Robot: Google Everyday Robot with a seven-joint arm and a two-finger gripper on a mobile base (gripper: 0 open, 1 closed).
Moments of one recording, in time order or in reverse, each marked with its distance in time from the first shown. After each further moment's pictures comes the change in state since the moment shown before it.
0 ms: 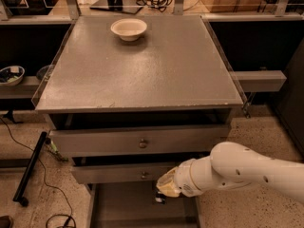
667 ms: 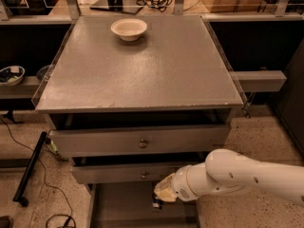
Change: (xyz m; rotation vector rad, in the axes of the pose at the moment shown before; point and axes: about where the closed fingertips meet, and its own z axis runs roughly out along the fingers) arm 0.021 -0.004 0.033 -0.034 -0.006 0.048
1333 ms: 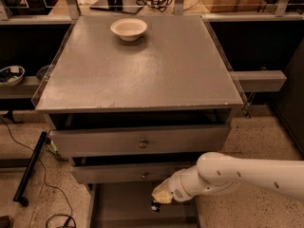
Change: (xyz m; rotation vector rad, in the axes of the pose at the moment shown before) arm 0.029 -0.021 0.054 -0.055 0.032 0.084
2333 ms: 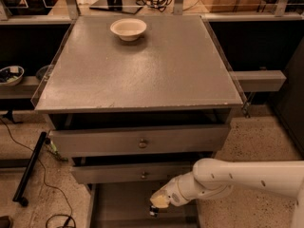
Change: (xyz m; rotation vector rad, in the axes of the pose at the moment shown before) arm 0.025 -0.012 0.038 -0.037 0.011 0.073
